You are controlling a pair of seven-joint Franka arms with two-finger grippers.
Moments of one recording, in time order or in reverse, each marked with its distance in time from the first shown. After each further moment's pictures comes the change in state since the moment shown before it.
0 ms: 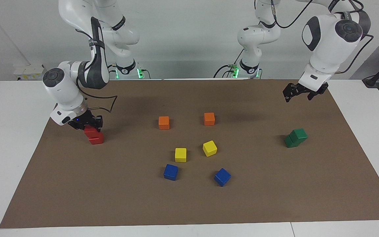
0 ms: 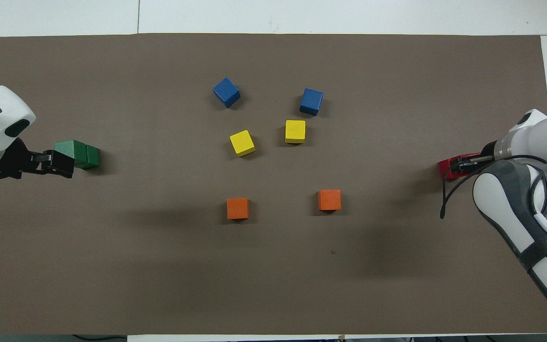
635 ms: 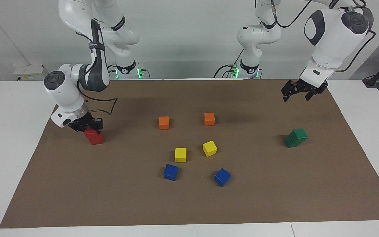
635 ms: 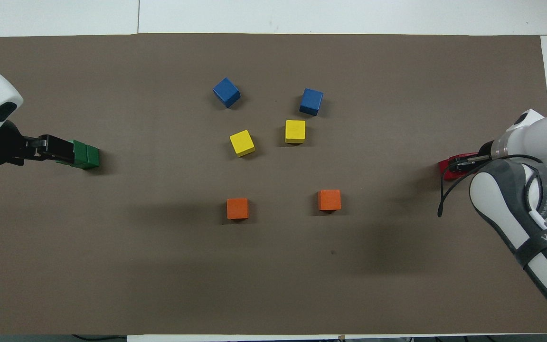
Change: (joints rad) left arm -0.098 0.030 0.092 0.108 -0.071 -0.012 0.000; right arm 0.000 0.022 -0.001 -0.001 -0.002 0.020 0.000
